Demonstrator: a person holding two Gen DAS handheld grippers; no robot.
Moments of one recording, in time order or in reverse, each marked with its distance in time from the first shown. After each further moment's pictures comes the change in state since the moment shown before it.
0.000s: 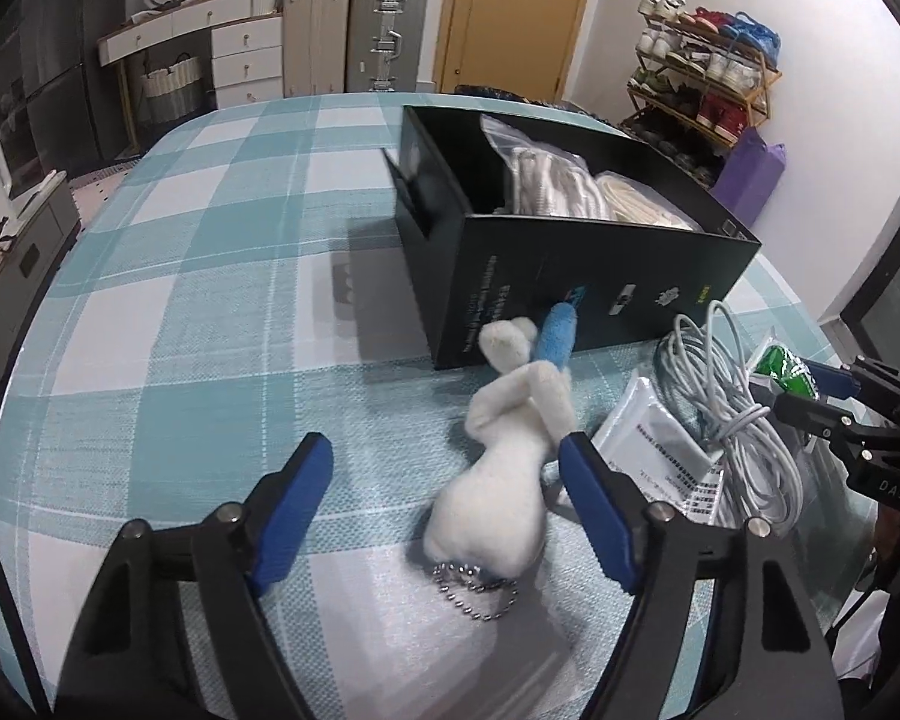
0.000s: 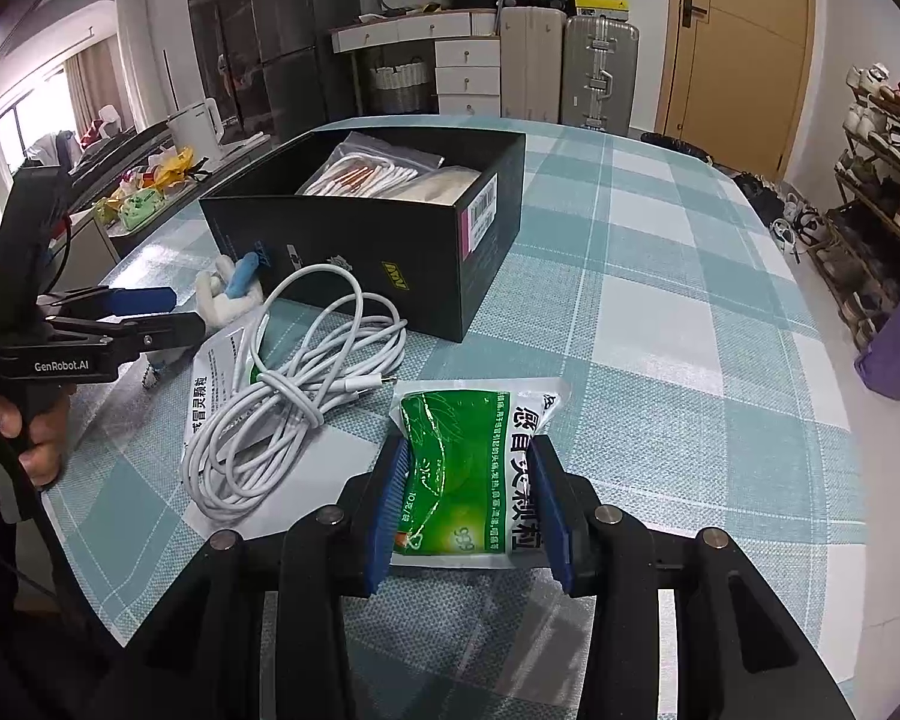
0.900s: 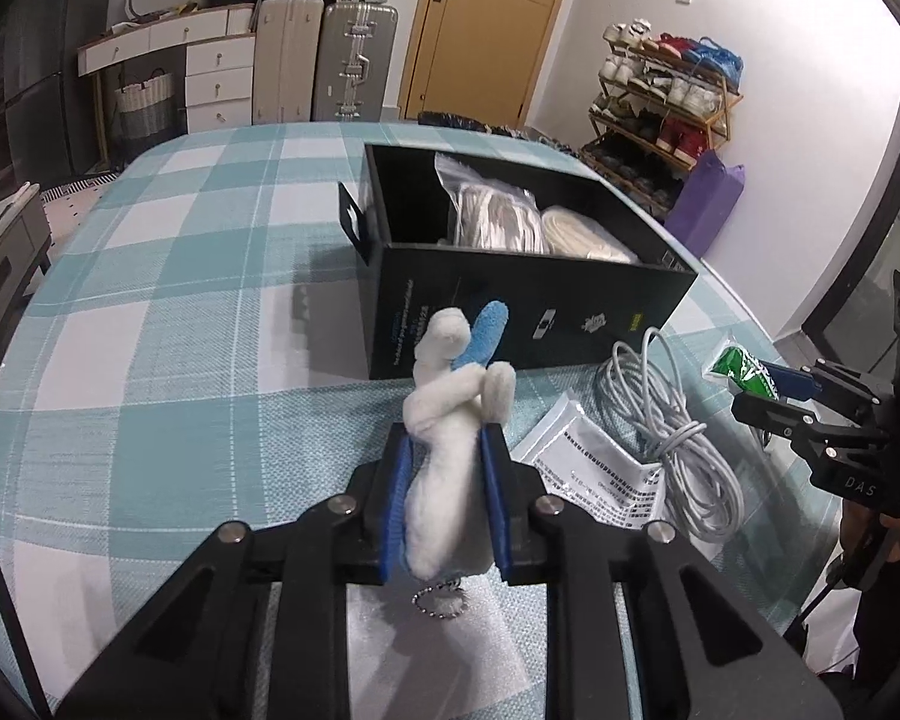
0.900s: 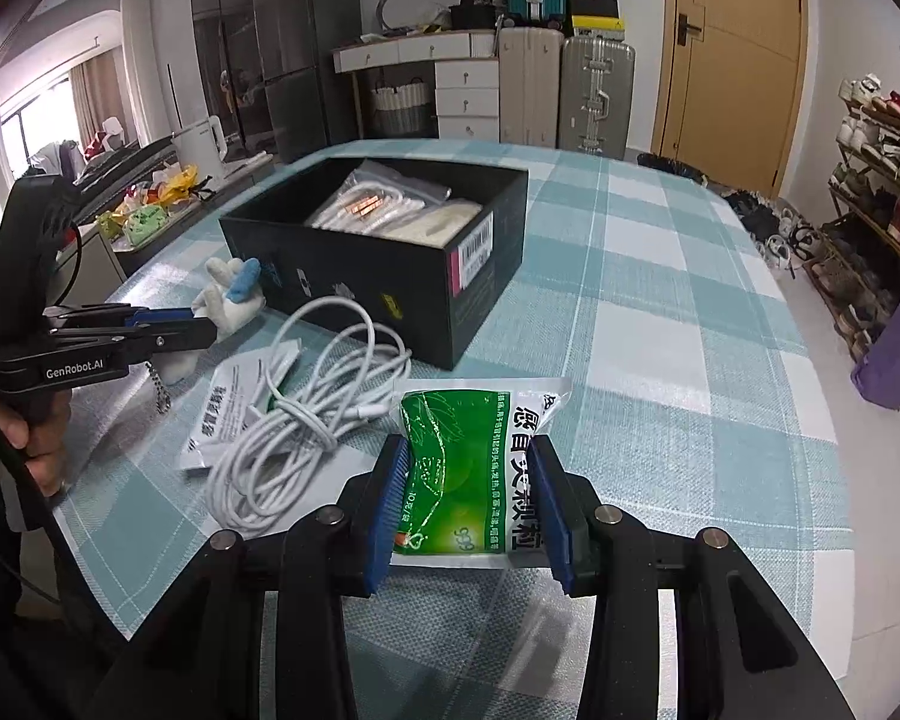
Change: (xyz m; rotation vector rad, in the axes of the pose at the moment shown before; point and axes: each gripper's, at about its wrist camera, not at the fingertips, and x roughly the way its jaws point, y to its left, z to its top) left arm -0.023 -0.006 -0.001 0.002 -0.074 -0.095; right arm -0.018 0.005 0.002 -0.001 -0.067 0.002
